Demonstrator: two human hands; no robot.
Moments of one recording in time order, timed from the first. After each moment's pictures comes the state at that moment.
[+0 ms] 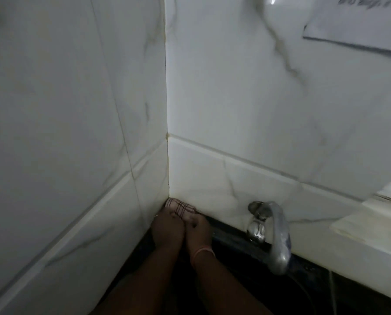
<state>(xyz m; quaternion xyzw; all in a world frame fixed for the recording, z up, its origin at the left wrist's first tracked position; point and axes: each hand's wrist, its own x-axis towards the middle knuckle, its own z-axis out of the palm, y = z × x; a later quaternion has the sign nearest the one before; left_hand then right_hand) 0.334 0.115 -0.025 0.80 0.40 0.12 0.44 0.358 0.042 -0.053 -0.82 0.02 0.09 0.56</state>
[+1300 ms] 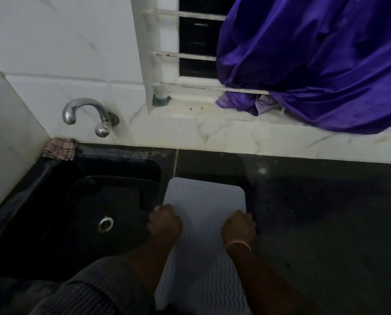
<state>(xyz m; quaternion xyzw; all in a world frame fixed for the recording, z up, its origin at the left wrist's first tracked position) 0.083 -0.327 -0.070 0.93 0.18 -0.17 0.26 0.061 -0.534 -0.088 -0.93 0.28 0.06 0.22</state>
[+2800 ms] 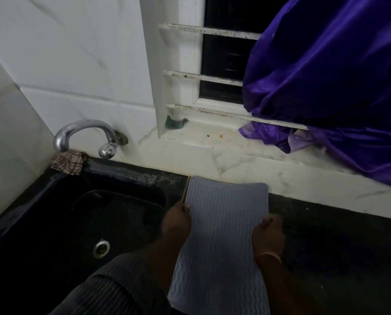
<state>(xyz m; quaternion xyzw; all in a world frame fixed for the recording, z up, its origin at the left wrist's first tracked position) 0.237 -0.353 -0.078 0.89 0.22 -0.05 0.39 0.222 -0.601 -0.065 -0.87 0.29 -0.09 0.39</state>
